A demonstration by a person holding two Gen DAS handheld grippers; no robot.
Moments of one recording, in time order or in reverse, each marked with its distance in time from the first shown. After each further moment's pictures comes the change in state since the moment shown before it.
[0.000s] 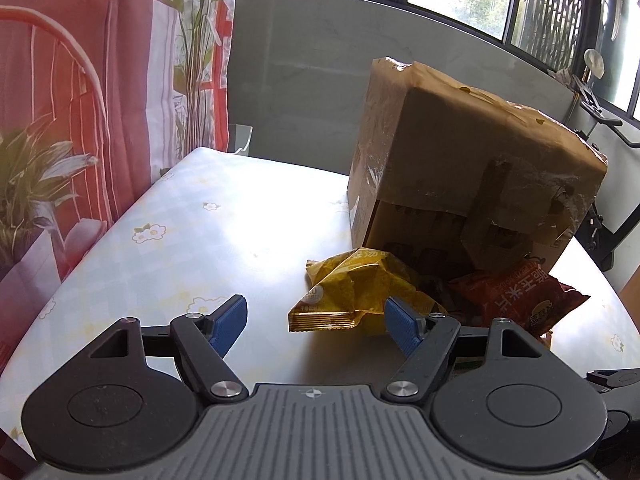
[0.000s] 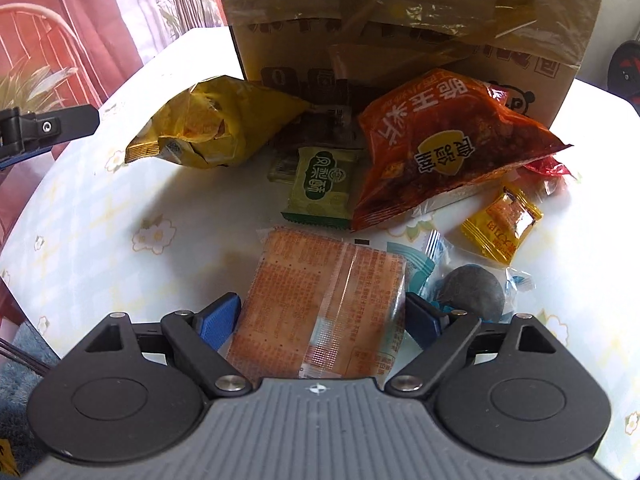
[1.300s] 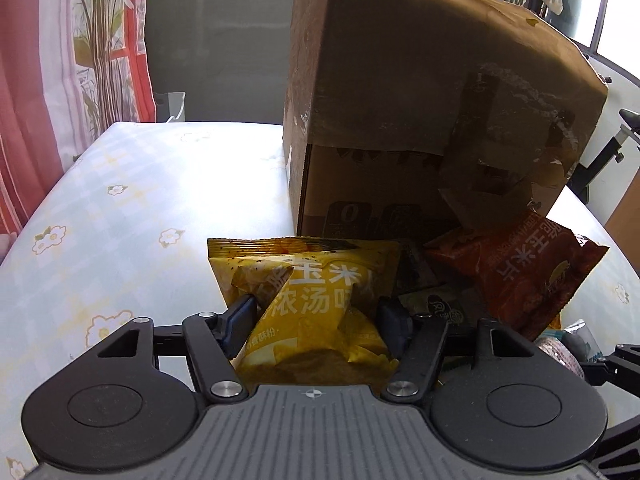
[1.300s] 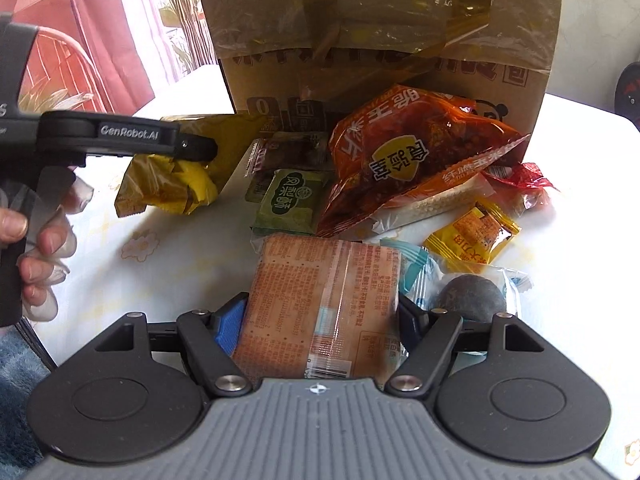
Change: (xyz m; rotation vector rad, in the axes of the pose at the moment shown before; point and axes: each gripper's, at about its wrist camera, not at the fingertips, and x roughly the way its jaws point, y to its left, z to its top) left arm 0.079 -0.030 -0.008 0.140 0.124 -0.126; right arm -0.006 -0.038 -0.019 -0.010 -0.143 0.060
